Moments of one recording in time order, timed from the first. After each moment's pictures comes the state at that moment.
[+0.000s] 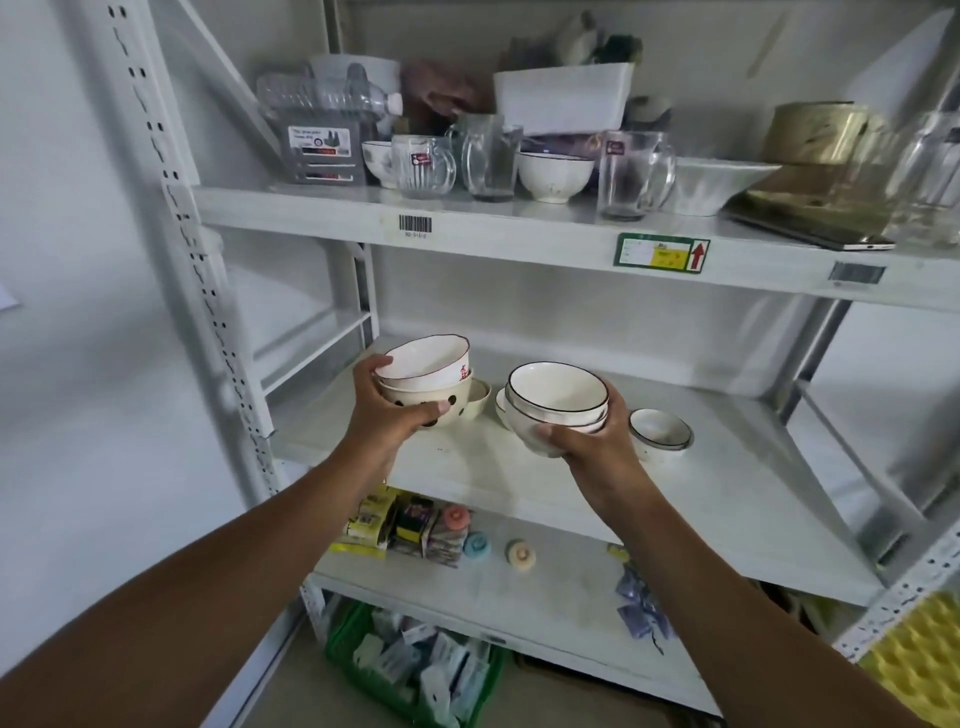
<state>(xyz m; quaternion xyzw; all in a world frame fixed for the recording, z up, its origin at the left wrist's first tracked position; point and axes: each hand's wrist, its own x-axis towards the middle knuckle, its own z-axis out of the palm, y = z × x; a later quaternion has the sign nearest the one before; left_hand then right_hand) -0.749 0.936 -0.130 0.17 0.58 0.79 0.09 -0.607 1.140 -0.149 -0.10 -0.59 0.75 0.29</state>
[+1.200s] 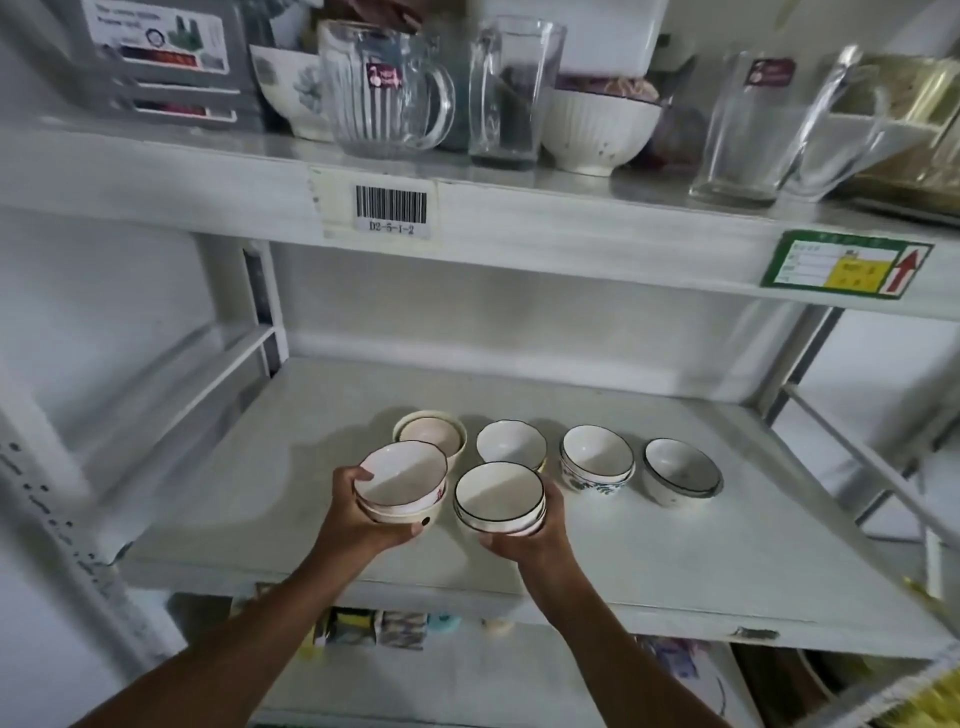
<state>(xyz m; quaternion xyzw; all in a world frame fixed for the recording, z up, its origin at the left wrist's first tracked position) -0.949 1.006 -0.294 0.22 0.73 0.63 0.16 -0.783 1.171 -0.306 -0.23 -0.62 0.68 0.31</state>
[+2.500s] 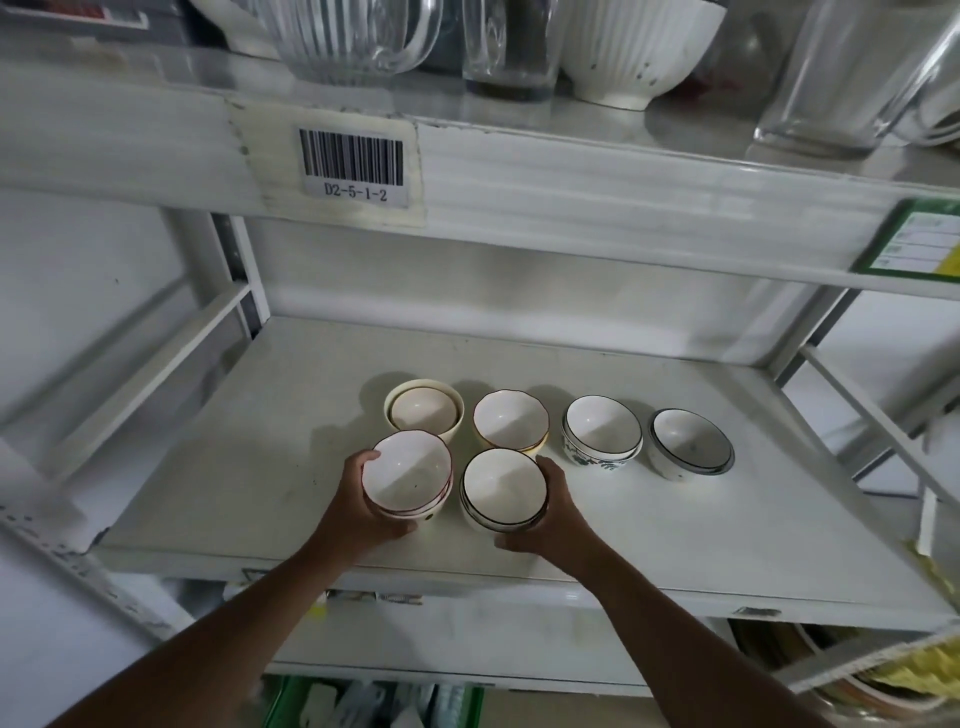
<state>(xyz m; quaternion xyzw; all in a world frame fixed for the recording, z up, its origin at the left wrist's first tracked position) -0.970 1.021 -0.317 0.28 0.76 0.54 0.22 -0.784 1.229 -0.334 -0.29 -0.77 0.56 0.14</state>
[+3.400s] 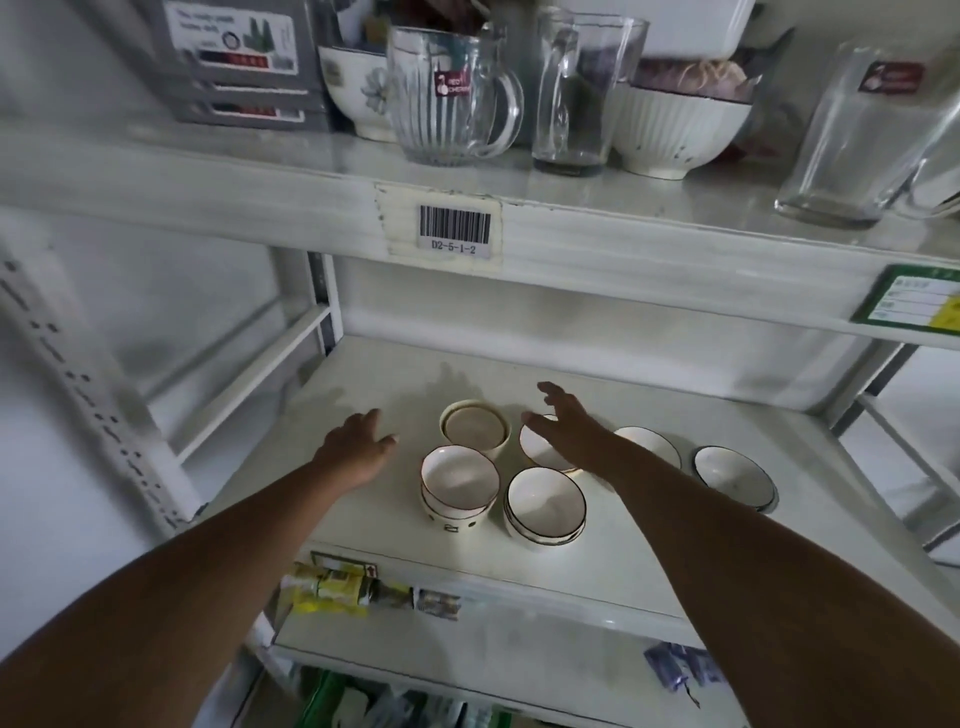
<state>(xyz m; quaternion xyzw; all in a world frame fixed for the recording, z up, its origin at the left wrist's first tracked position) -1.042 0.996 -0.243 0.26 0.93 0.20 0.14 -0.867 1.241 -0.201 -0.28 -0.87 0.40 0.05</state>
